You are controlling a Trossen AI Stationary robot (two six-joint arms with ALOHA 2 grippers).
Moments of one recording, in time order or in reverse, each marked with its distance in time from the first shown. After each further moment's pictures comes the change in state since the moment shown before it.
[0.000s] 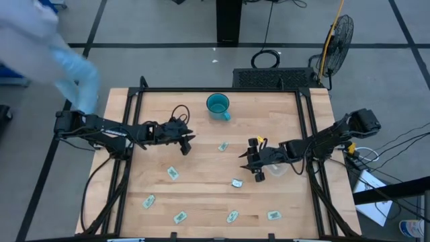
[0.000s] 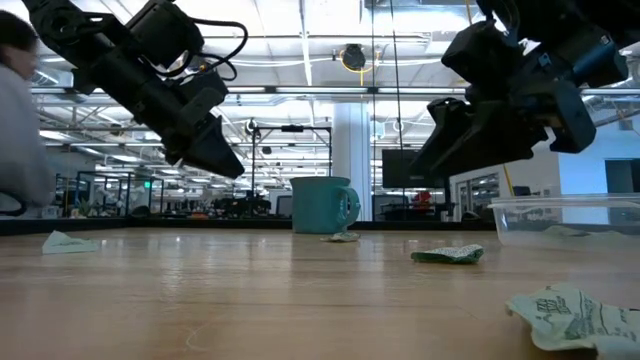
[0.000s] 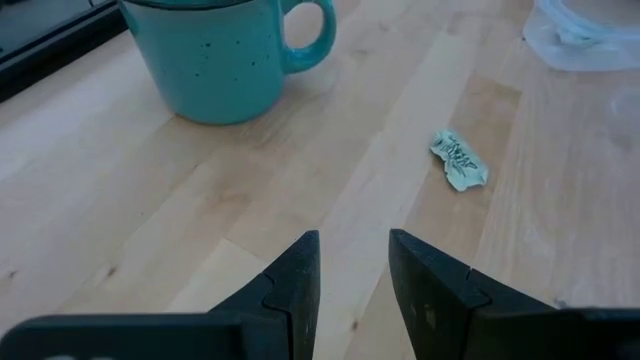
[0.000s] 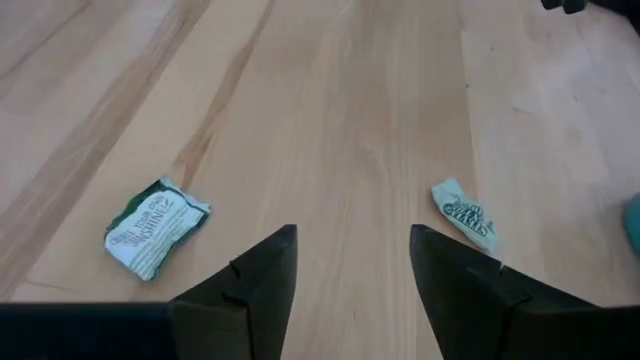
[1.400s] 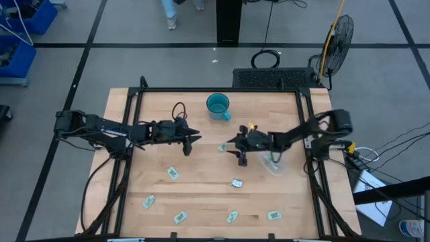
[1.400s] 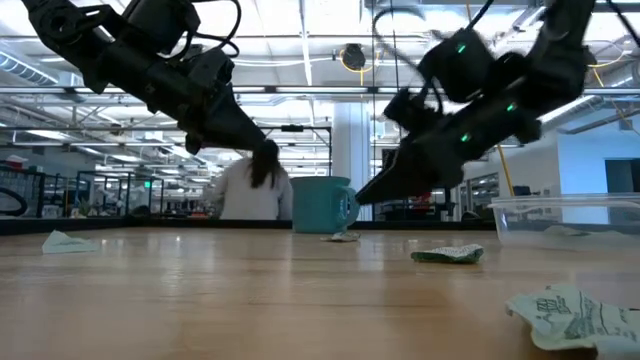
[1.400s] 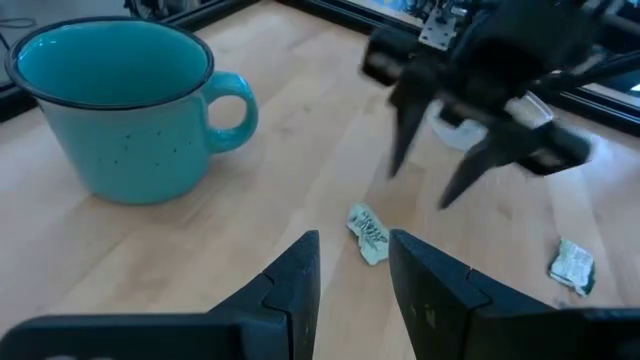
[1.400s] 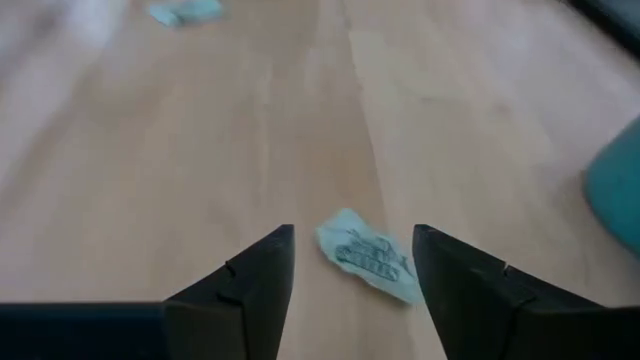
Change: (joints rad) left arm -0.006 0.001 -0.001 0.200 0.111 -0.001; right arm -0.277 0.335 0.040 0.425 -0.145 0.065
